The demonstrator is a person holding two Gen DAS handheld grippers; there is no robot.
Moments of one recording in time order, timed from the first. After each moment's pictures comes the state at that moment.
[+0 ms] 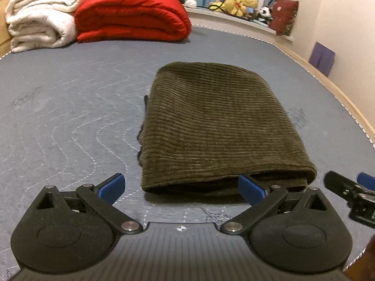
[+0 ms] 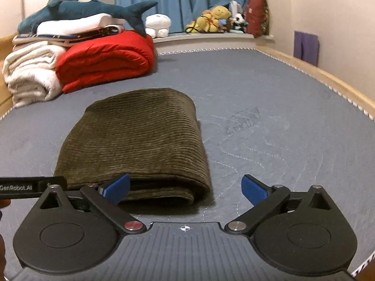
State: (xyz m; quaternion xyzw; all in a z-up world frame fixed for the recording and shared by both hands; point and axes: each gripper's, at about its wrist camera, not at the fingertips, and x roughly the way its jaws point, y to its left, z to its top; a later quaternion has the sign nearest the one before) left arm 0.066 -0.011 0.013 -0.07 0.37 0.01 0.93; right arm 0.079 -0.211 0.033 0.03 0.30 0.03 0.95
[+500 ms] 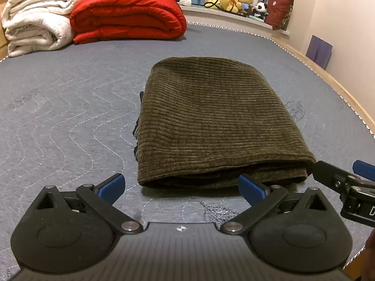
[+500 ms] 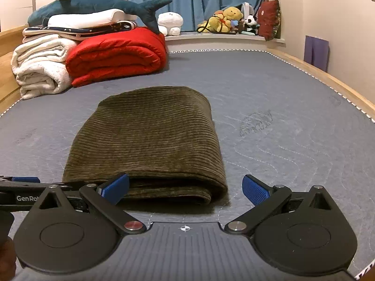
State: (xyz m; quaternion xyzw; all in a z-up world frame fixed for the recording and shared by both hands) left arm 0.058 -0.015 0.010 -0.05 0.37 0.01 0.93; right arm 0.080 -0.193 0.038 0.02 0.30 0.05 0.95
